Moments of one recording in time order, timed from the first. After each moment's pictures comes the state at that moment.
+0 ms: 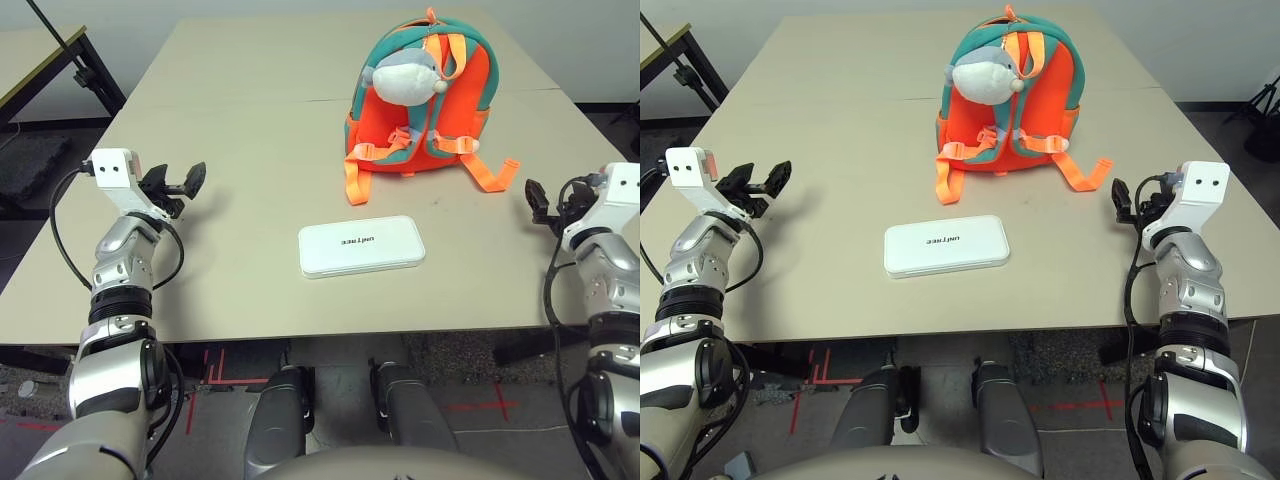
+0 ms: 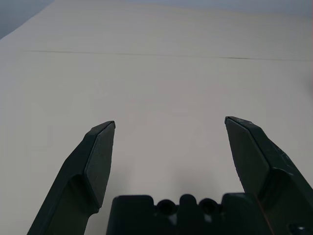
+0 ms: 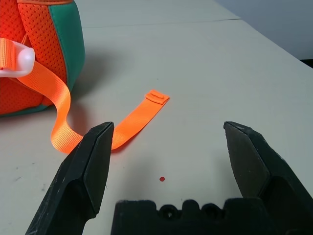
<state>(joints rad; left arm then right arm) -0.62 0.50 0.37 0.80 -0.35 -0.03 -0.56 -0.46 -0.53 -0.39 0.63 0.28 0.02 0.35</state>
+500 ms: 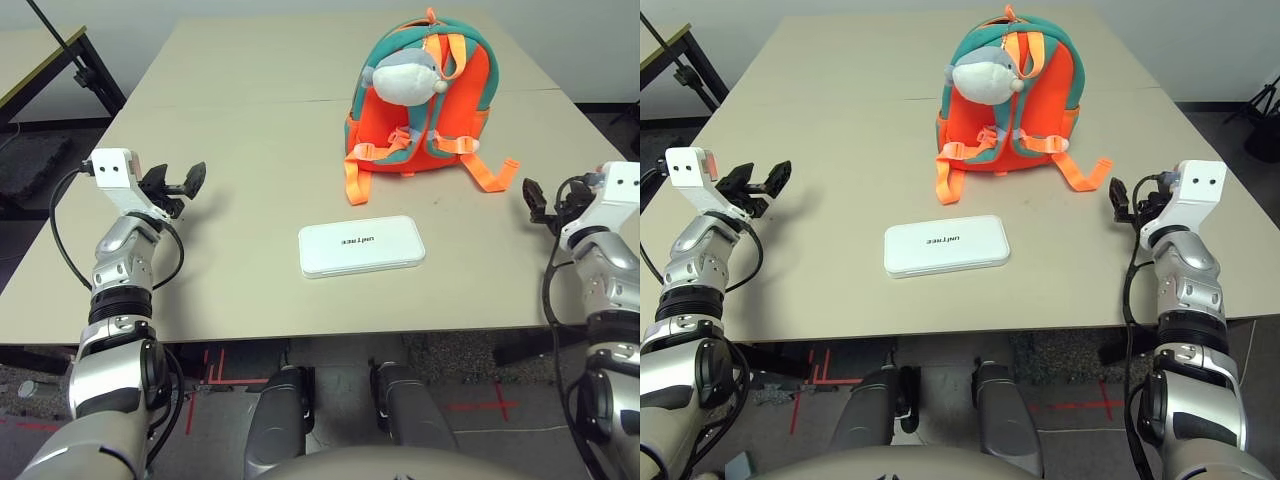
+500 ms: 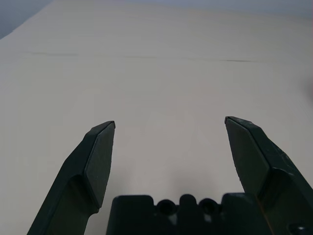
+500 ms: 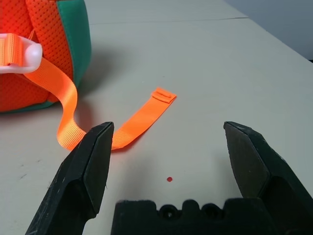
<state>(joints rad) -0.61 0.50 0.37 0.70 -0.37 0.07 -0.57 -0.47 -0.53 -0.37 0.66 0.28 0.01 0.36</state>
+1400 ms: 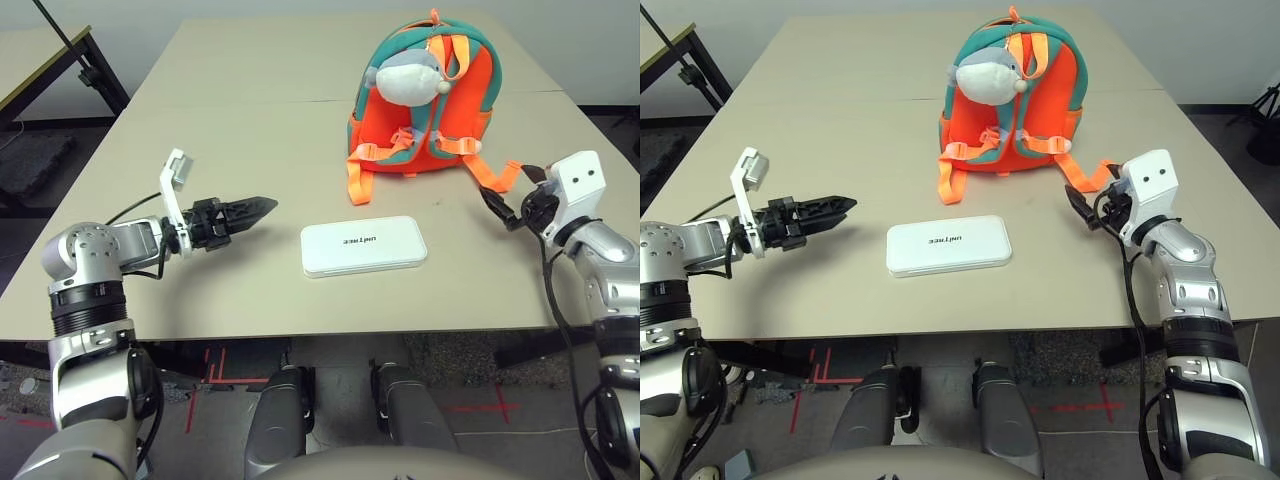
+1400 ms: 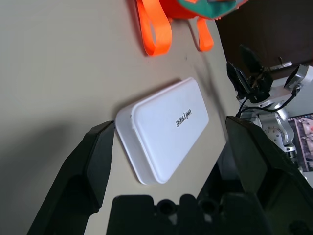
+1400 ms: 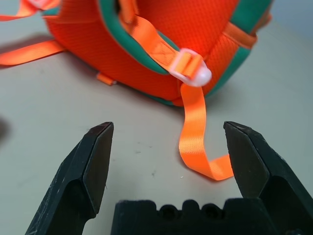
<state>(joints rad) -0.57 0.50 0.42 0.22 -0.88 1.48 -0.60 -0.35 -0.65 -0.16 0.29 0.17 0.01 0.66</state>
